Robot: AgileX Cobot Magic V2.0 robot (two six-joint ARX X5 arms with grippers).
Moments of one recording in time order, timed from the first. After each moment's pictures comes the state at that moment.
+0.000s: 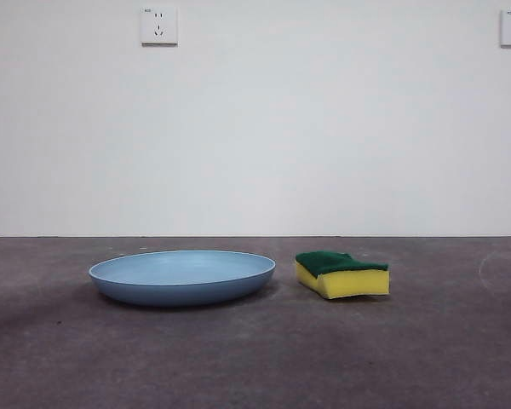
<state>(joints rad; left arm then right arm) -0.36 0.39 0.50 -0.44 0.05 -0.05 0.58 0.50 0.58 -0.46 0.21 0.09</state>
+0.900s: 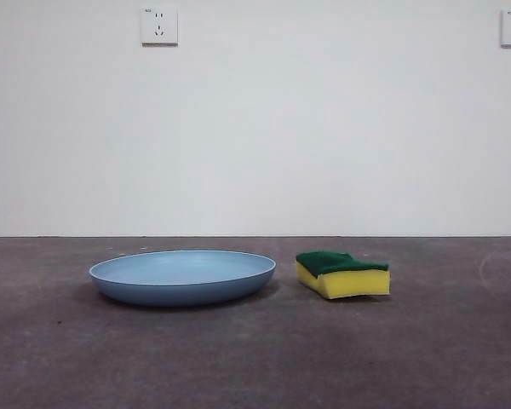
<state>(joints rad) -0.05 0.05 0.18 -0.25 0.03 0.04 0.58 0.50 0.58 -0.46 0.21 0.09</state>
